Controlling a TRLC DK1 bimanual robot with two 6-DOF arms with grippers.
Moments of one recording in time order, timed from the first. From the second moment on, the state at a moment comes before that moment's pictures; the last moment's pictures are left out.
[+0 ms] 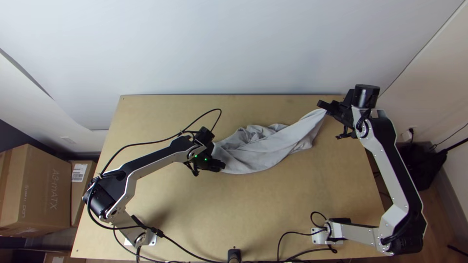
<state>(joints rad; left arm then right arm) -0.62 1.75 1.21 -0.68 0.27 -0.39 0.04 1.37 1.36 -0.59 0.03 0.37</state>
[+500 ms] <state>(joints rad) -0.37 1.62 1.28 -0.74 0.27 -0.38 -0.04 1.27 1.35 -0.59 0.03 0.33</state>
